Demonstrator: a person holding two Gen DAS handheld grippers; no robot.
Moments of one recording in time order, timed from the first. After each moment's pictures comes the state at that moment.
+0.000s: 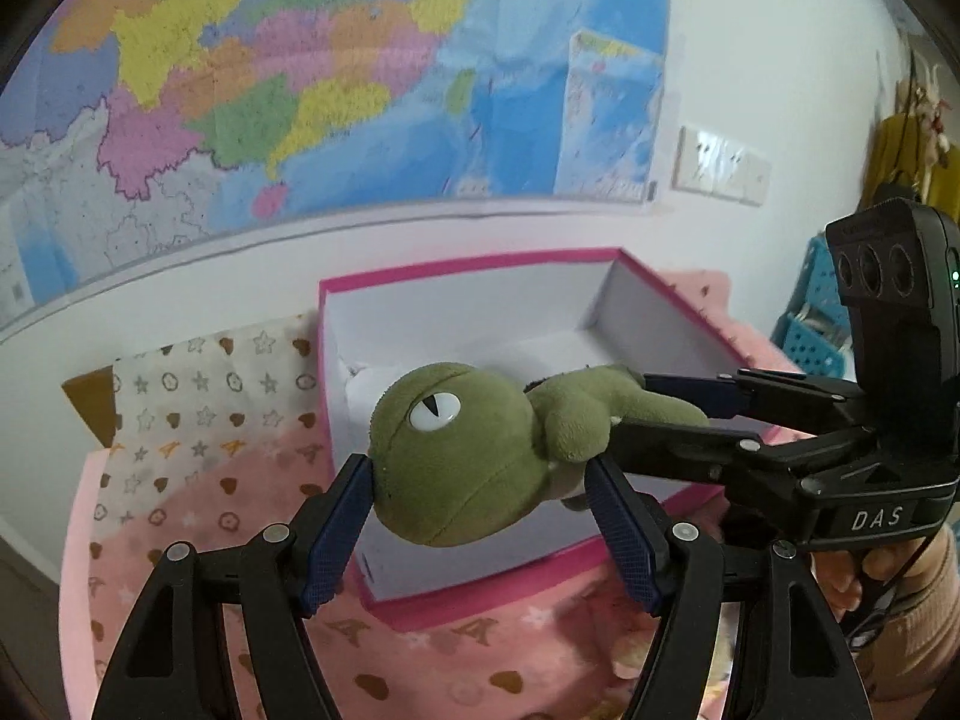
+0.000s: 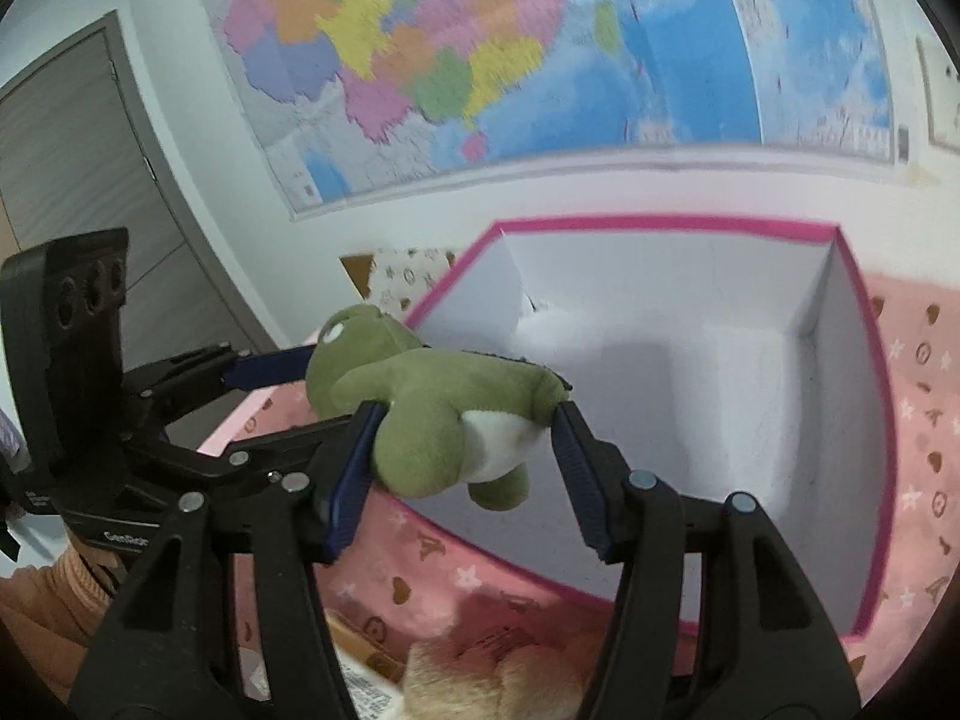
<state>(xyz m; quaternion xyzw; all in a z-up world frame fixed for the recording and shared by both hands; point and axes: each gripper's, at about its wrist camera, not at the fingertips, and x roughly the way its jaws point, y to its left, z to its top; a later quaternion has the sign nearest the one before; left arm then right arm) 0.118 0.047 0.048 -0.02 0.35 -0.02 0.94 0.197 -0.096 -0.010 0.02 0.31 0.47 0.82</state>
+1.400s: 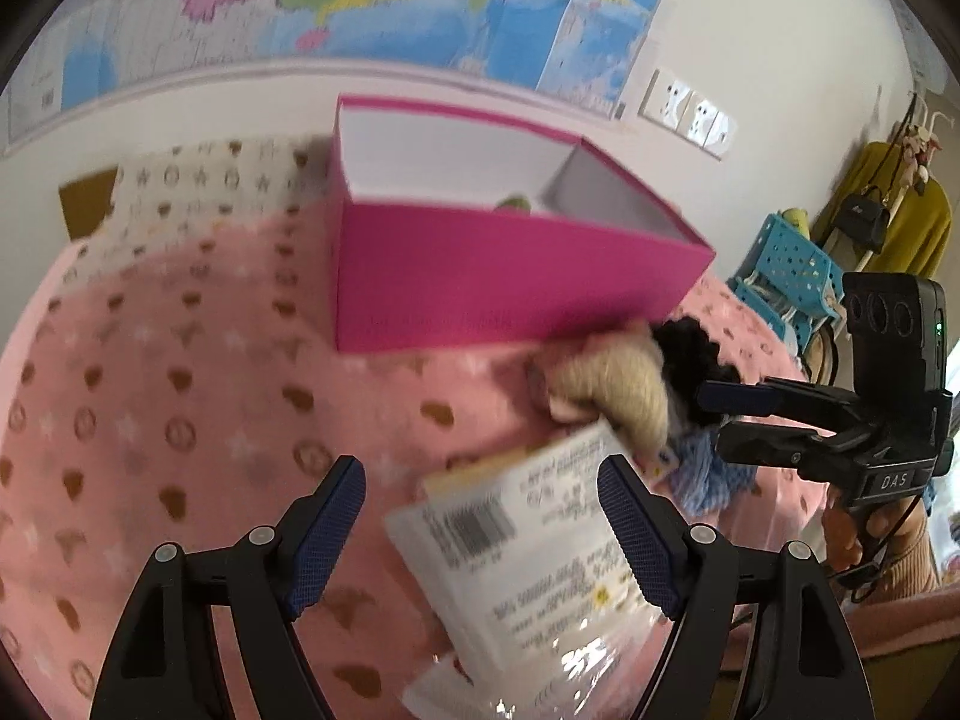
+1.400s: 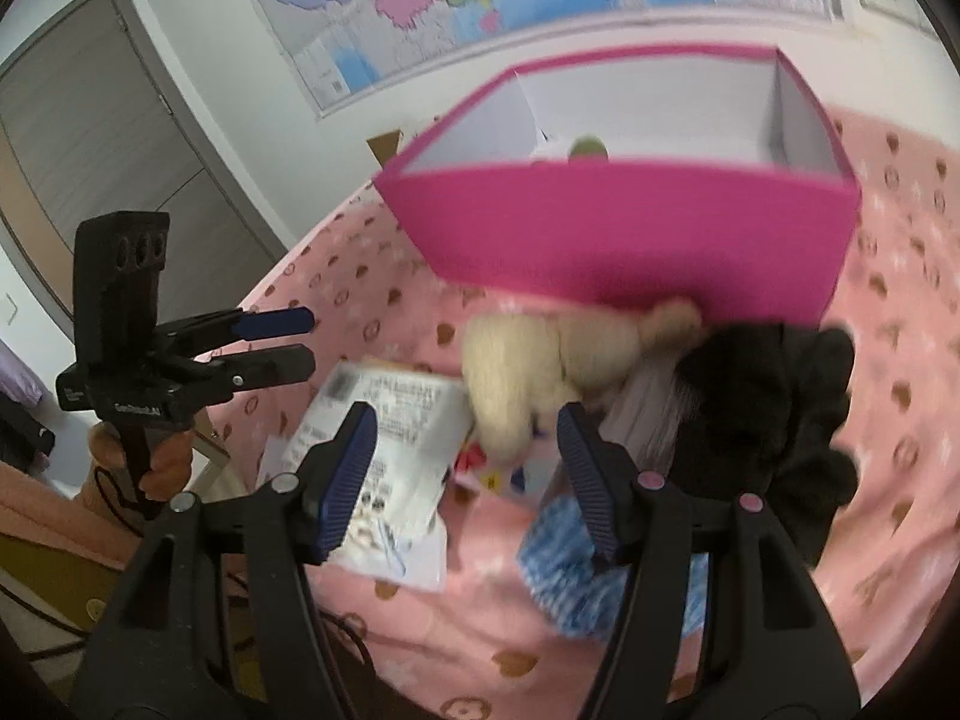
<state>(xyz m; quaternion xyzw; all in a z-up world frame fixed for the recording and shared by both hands) -0.008 0.042 -0.024 -0.12 0.40 -0.07 0.90 0.079 -0.171 -0.079 0.00 0.38 0.48 0.79</state>
